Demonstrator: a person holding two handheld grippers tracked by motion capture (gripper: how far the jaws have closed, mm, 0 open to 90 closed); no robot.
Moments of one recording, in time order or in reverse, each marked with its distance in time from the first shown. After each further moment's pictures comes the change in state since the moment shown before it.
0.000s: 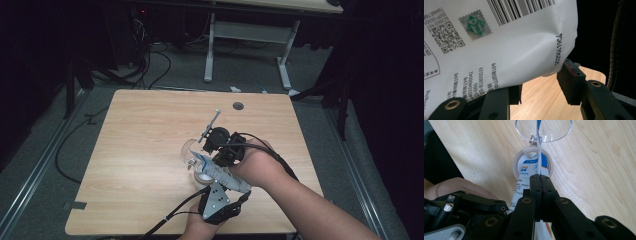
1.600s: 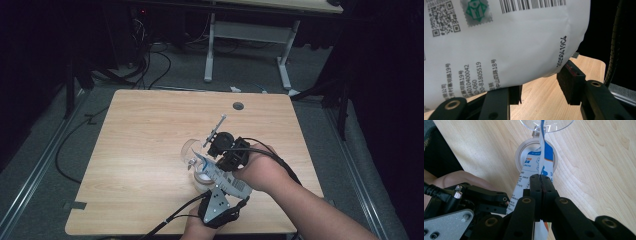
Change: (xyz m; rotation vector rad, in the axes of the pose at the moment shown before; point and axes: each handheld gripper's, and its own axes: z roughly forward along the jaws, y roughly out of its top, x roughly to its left) left arm -0.002 -0.019 0.001 0.054 -0.016 0.019; right arm 0.000 -0.013 0.007 0.009 0.024 0.011
